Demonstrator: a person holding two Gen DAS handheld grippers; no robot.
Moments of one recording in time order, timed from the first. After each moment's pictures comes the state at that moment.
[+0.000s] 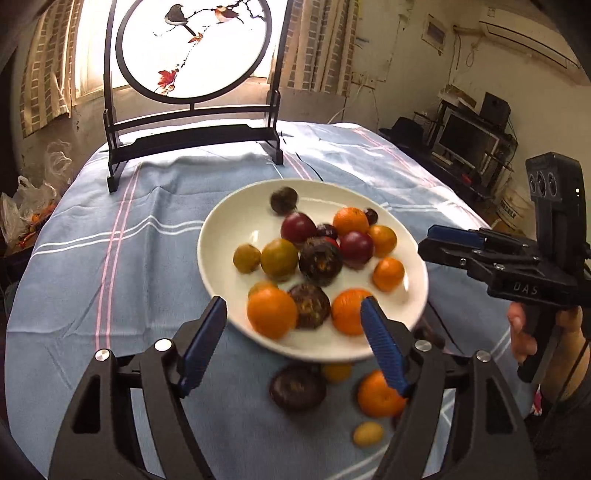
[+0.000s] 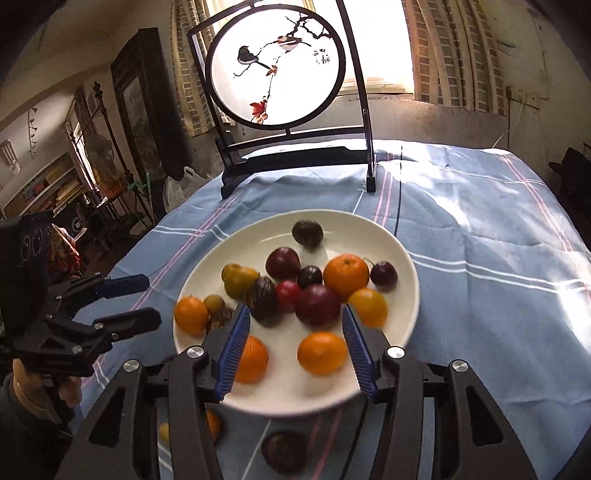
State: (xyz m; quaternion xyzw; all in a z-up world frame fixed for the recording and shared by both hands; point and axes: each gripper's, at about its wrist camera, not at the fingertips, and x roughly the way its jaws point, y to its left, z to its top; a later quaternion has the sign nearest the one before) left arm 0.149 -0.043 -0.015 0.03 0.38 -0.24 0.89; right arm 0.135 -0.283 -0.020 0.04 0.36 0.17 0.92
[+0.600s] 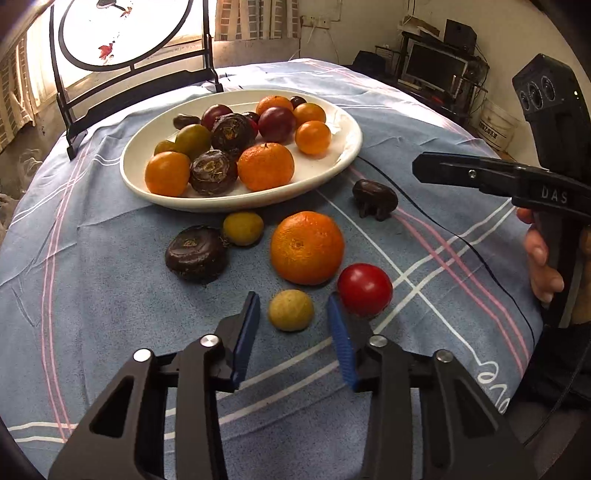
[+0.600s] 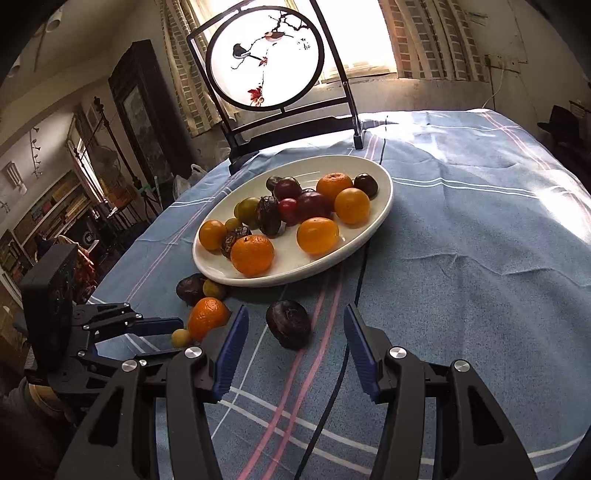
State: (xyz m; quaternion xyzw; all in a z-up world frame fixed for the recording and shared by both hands) left arm 0.078 -0.087 -0.079 0.12 0.44 -0.28 0.85; right arm 0.073 -0.311 -0.056 0.11 0.38 0.19 0.90
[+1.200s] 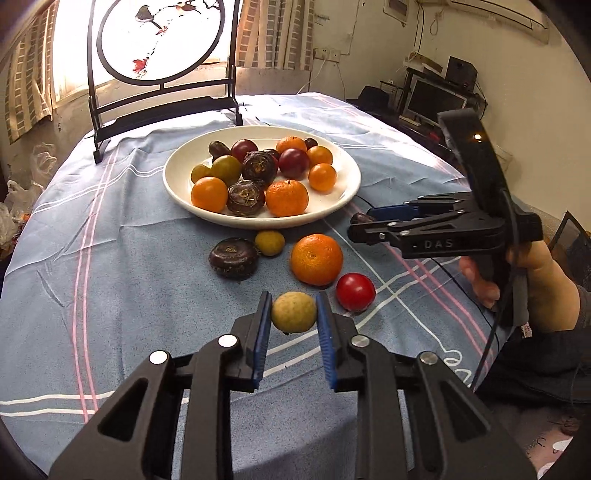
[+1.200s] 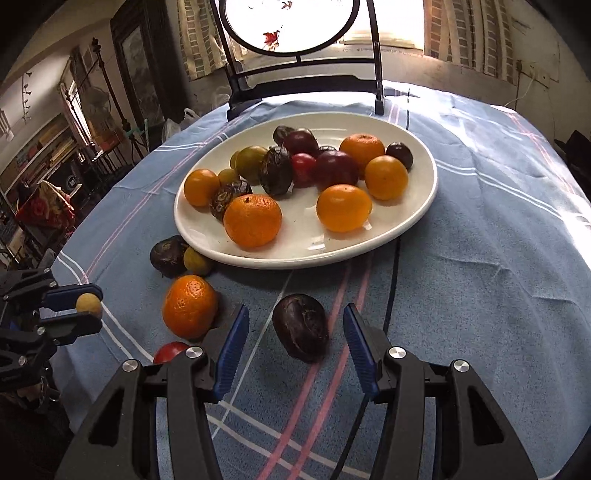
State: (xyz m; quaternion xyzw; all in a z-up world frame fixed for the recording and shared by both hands) left arm 0.051 -0.046 -0.041 0.06 0.40 -0.28 0.87; right arm 0.117 -0.262 -0.080 0.02 0.47 0.18 0.87
